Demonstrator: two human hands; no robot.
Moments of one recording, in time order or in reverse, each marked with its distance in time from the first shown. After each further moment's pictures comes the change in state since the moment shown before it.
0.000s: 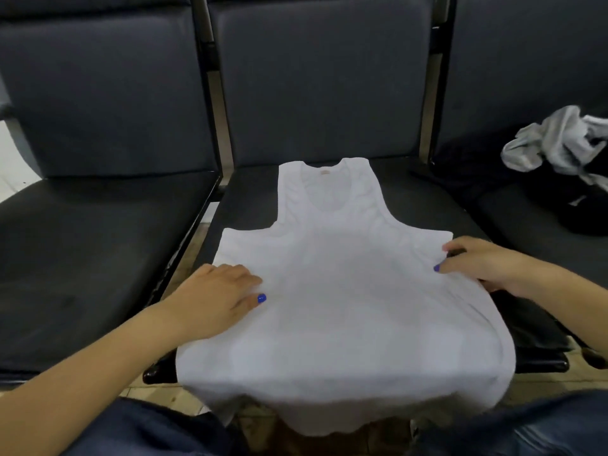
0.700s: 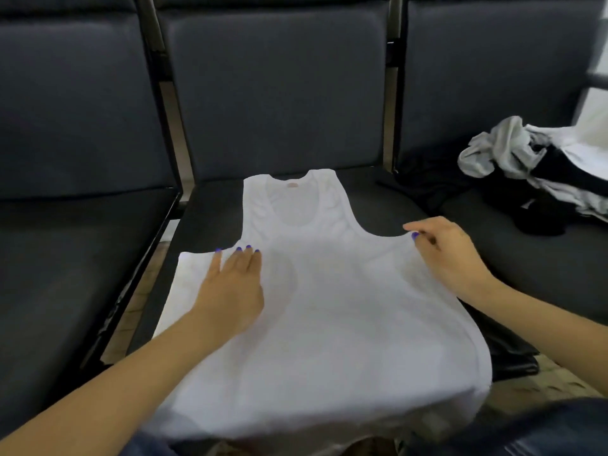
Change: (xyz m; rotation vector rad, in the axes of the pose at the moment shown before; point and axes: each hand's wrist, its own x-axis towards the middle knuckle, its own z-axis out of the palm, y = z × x) left_hand 0.079 0.042 0.009 0.089 0.098 -0.220; right_hand 0.022 0.007 0.009 -0.202 0.591 -0.563
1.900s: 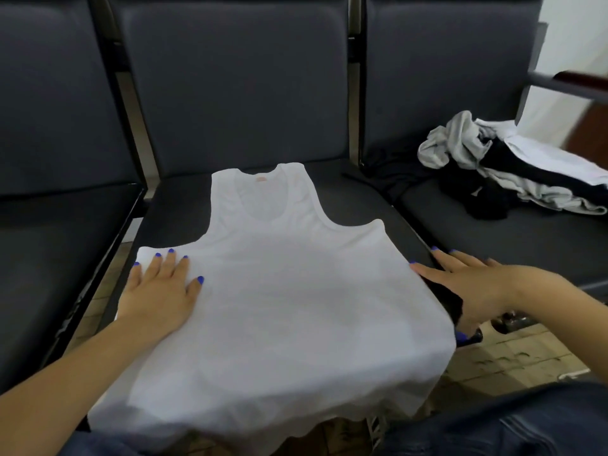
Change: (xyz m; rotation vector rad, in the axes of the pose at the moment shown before) left_hand -0.006 -0.045 0.027 0.007 -0.148 -0.232; right_hand -0.048 0.009 -0.080 -0.812 -1.037 0.190
